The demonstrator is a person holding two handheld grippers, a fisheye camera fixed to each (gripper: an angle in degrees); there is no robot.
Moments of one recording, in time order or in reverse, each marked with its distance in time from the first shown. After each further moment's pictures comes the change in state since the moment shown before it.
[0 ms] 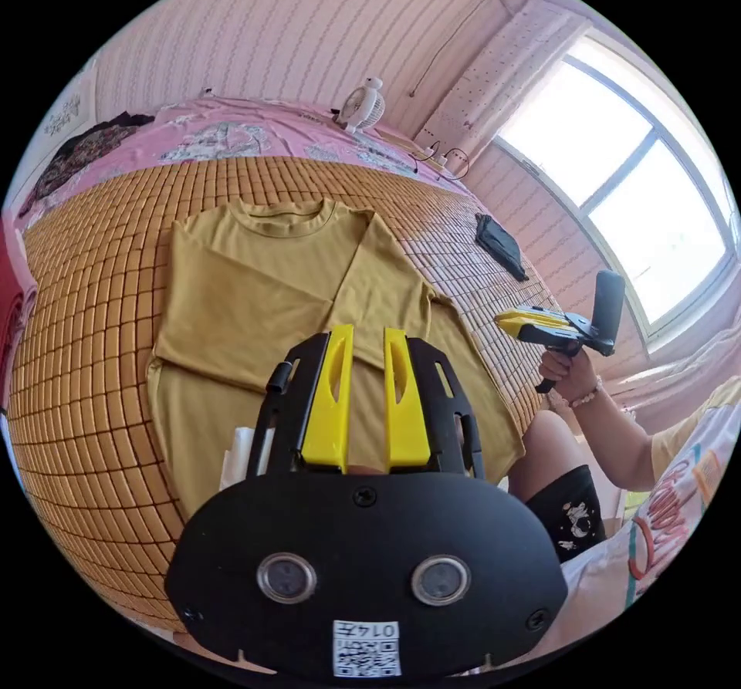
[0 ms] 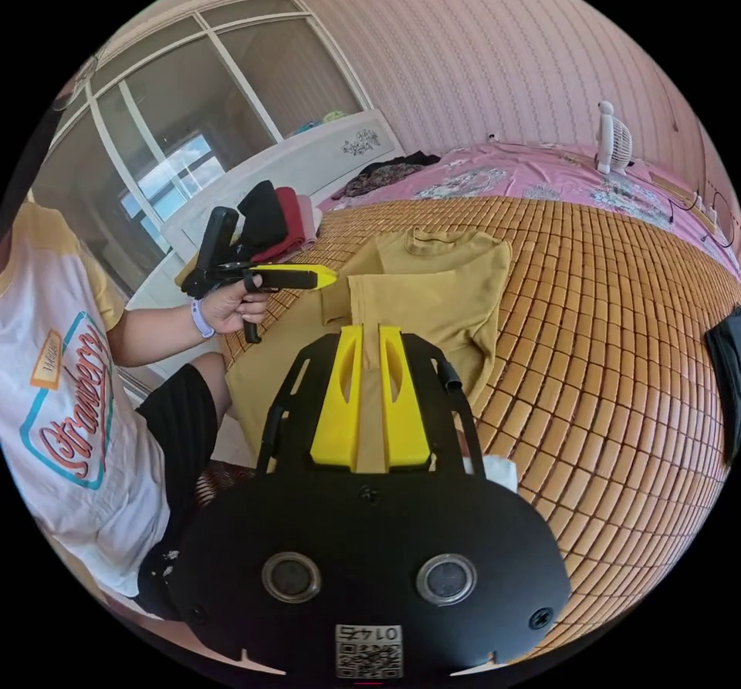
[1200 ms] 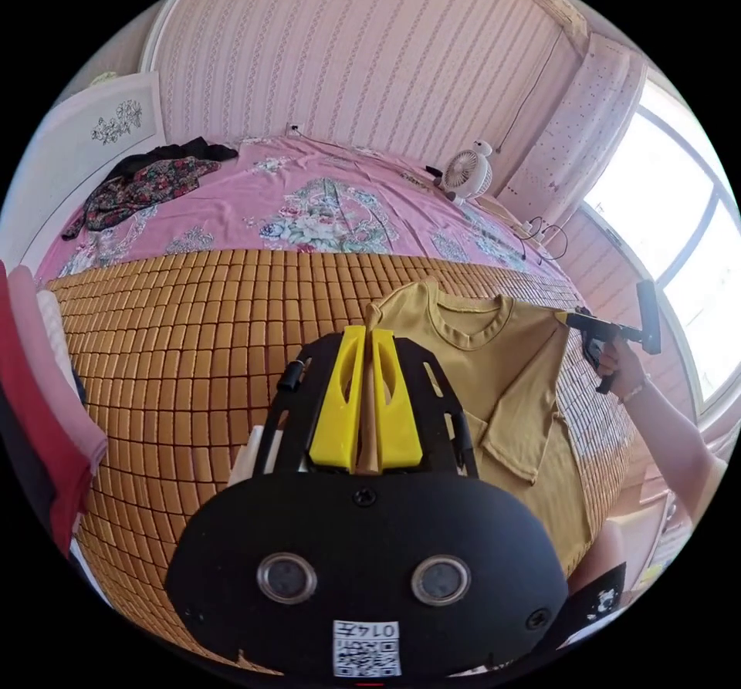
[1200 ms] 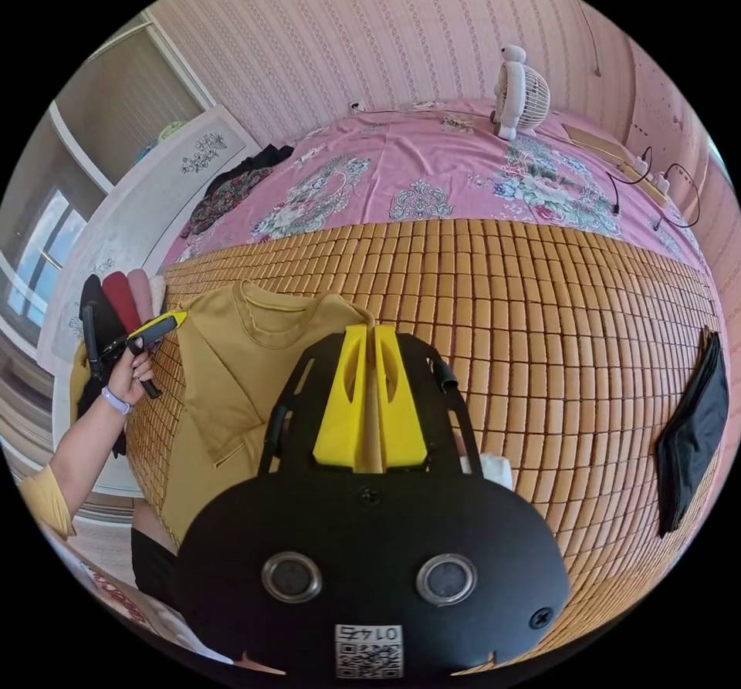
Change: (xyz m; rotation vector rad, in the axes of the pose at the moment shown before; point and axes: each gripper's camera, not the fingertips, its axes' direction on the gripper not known) left arm -0.141 -0.230 -0.054 0.184 -0.244 -0.043; right arm 0.126 -0.297 0.100 -0.067 0.331 0.295
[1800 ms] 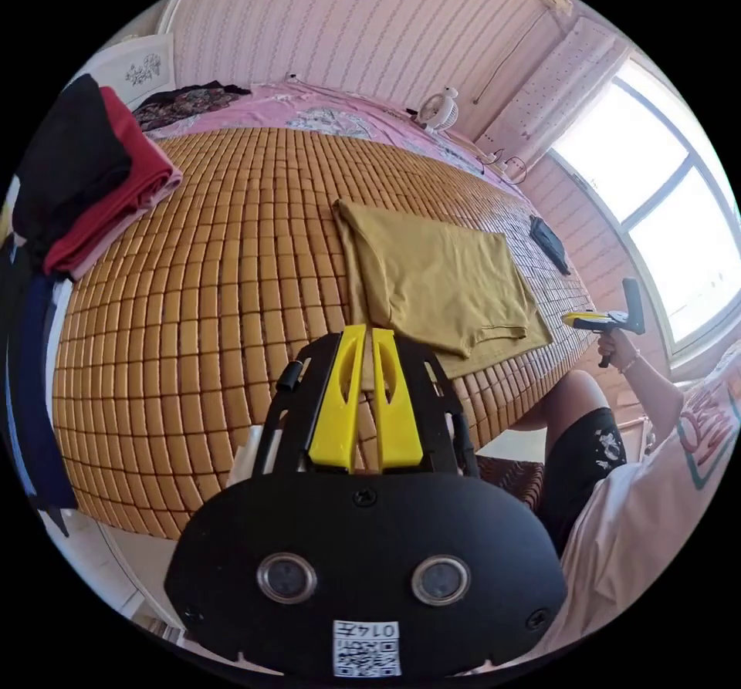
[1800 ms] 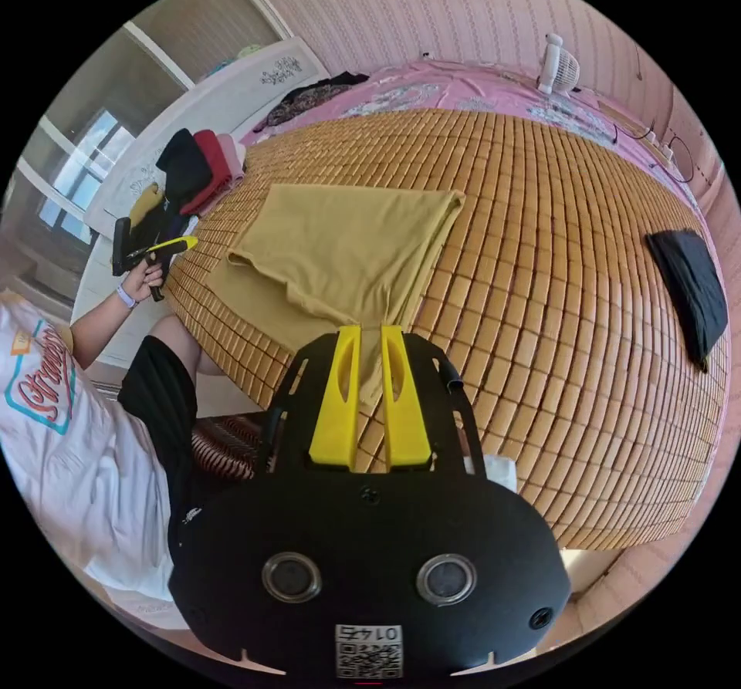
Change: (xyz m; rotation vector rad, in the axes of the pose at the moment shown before) left arm -0.011 0.321 -0.170 -0.213 0.100 -0.076; right arm -0.068 0.251 -0.088 -0.250 -0.079 -0.158
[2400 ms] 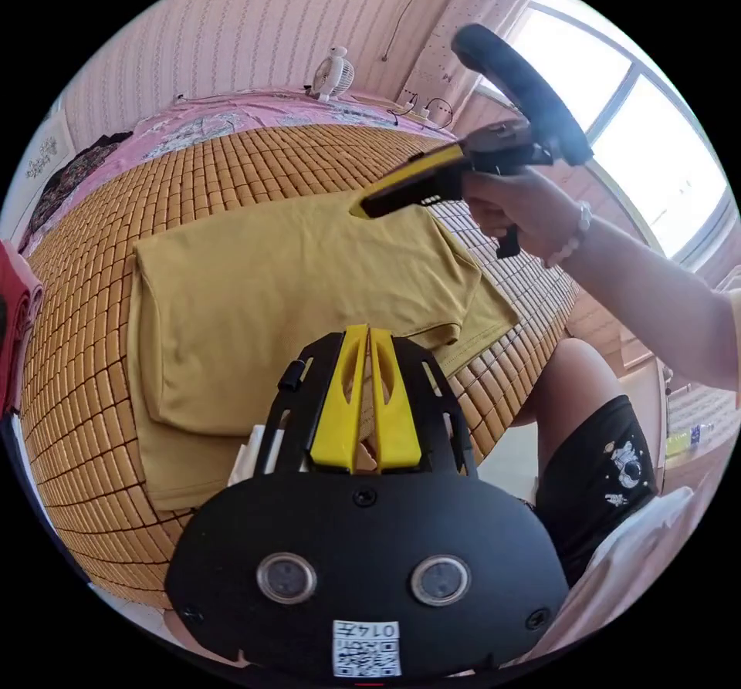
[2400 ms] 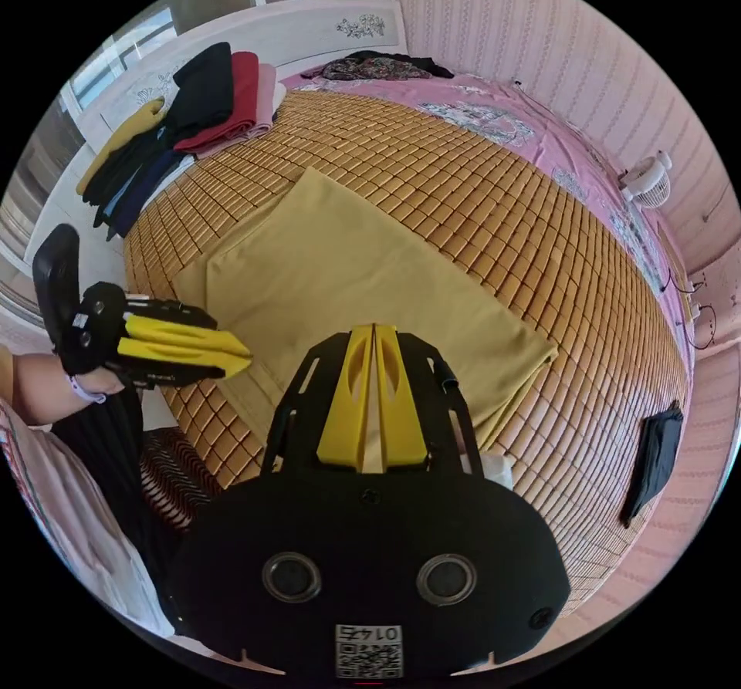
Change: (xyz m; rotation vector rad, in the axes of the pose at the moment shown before) left arm 0.154 0.008 0.149 -0.095 0.000 0.328; right arm -0.143 -0.184 0.092 -0.047 0.216 -0.344
